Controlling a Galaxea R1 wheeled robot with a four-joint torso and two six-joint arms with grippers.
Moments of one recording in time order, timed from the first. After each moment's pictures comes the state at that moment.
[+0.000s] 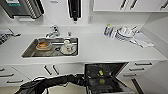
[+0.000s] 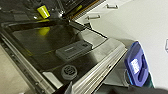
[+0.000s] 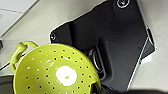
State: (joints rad) left arm 0.47 2.77 -1.93 -0.29 0.48 0.05; right arm -1.40 2.50 -1.91 -0.08 0.19 0.14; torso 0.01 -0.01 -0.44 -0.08
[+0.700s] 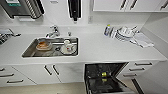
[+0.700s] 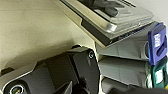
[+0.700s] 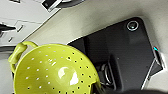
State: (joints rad) left arm 0.75 2.41 -1.71 -0.24 0.47 0.07; right arm -1.30 2.18 -1.48 -0.08 0.17 0.14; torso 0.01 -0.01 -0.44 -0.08
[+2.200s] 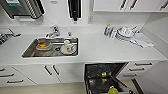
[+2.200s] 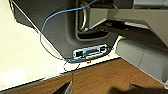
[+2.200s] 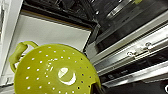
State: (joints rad) left arm 1.42 2.70 -2.18 -0.13 0.14 0.10; right arm -0.81 2.23 -1.50 0.40 0.10 0.15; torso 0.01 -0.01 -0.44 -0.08
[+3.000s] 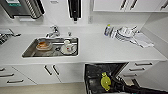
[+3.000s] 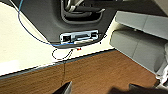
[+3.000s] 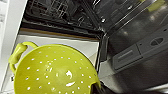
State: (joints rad) left arm 1.49 2.80 -2.26 -0.12 0.15 0.10; right arm -0.62 2.46 -1.81 0.54 -0.04 0.15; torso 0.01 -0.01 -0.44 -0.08
